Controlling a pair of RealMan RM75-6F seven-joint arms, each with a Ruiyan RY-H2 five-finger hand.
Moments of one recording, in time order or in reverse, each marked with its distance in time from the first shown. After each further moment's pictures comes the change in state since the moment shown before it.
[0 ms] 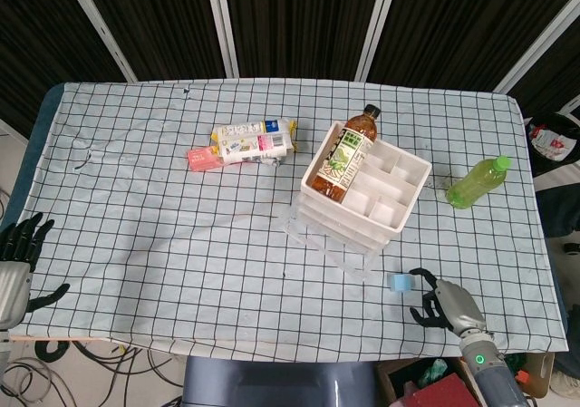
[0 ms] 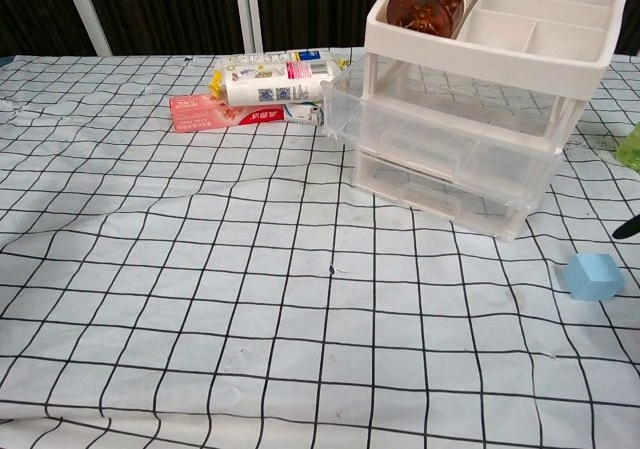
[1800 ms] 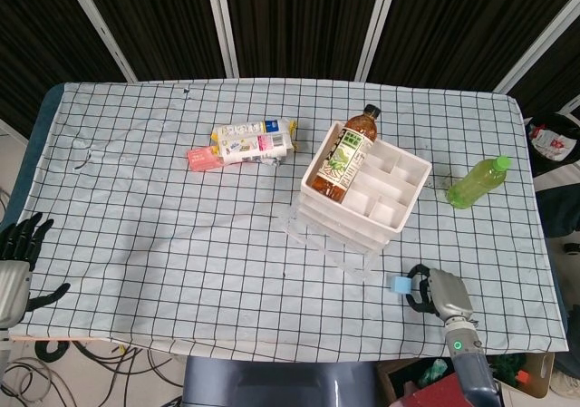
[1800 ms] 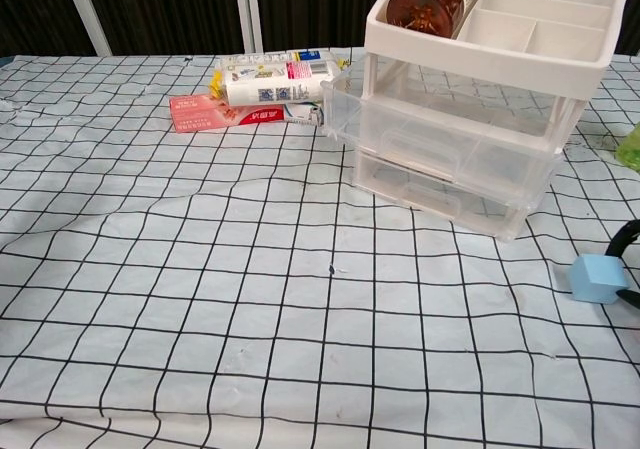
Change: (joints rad) left arm -0.001 0.005 -0.003 -0.013 -0.016 -0.012 -0.011; right arm -0.007 -0.229 0.046 0.226 0.042 0.099 -0.140
